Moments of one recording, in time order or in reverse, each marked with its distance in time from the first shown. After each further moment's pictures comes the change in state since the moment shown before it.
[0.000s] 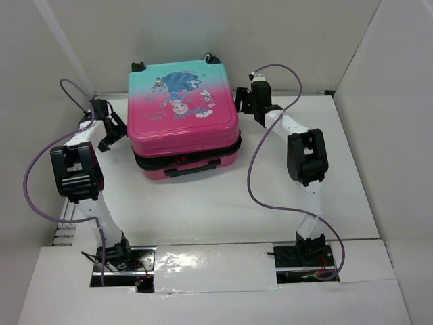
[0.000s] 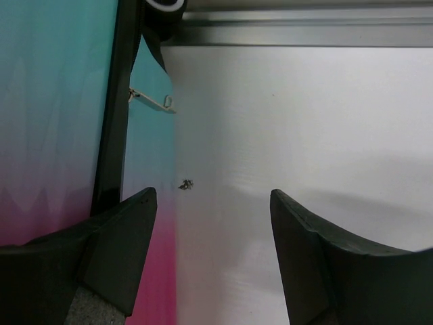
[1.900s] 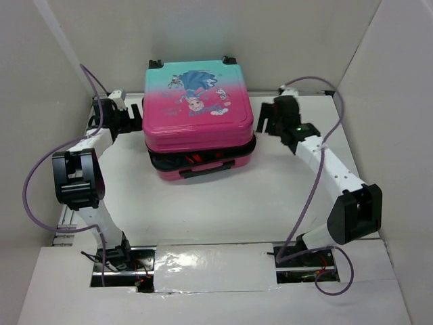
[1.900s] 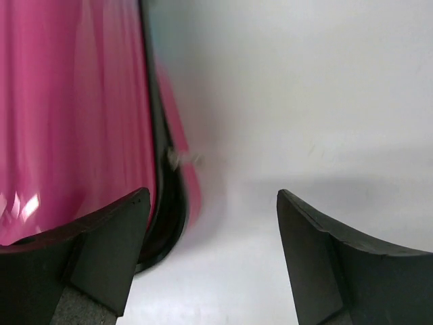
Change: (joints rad) left arm -0.071 -0.081 -0.149 0.467 0.404 0.424; right arm 0.076 -0.774 -0.533 -0.391 0.282 0.092
